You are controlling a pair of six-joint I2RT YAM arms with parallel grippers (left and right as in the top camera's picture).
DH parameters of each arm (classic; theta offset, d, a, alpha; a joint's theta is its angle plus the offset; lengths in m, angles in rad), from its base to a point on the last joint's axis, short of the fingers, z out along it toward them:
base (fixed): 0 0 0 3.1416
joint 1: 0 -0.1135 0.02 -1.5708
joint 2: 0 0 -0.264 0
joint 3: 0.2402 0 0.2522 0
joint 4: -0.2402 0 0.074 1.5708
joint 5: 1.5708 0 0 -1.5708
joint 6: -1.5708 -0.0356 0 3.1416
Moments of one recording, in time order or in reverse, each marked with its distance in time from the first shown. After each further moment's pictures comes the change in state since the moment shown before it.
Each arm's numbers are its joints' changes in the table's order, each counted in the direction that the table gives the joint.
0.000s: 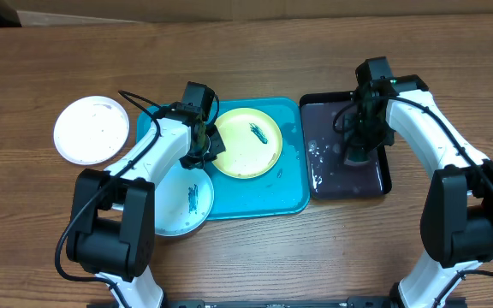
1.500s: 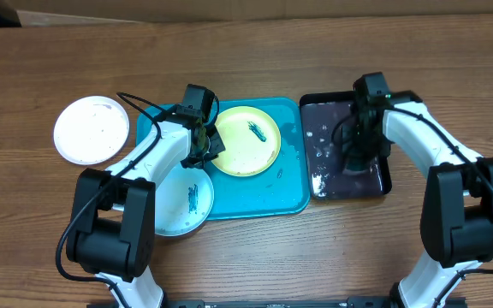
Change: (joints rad) left arm 0.000 0.002 -0.035 0.078 -0.029 0.016; right arm 0.000 0.000 -0.113 0.109 0.000 0.001
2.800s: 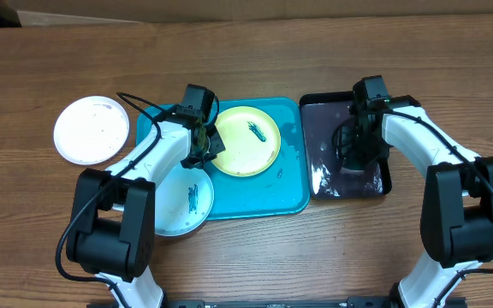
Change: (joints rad) left arm 0.000 0.000 0.000 0.000 0.000 0.003; right arm 0.000 0.000 -0.062 0.096 -0.003 0.002
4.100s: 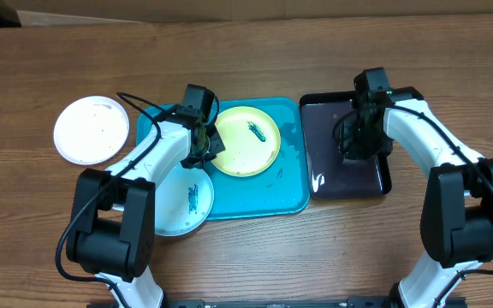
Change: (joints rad) left arm 0.000 0.000 0.000 0.000 -0.001 0.000; right arm 0.000 0.000 0.055 -0.066 0.034 -0.003
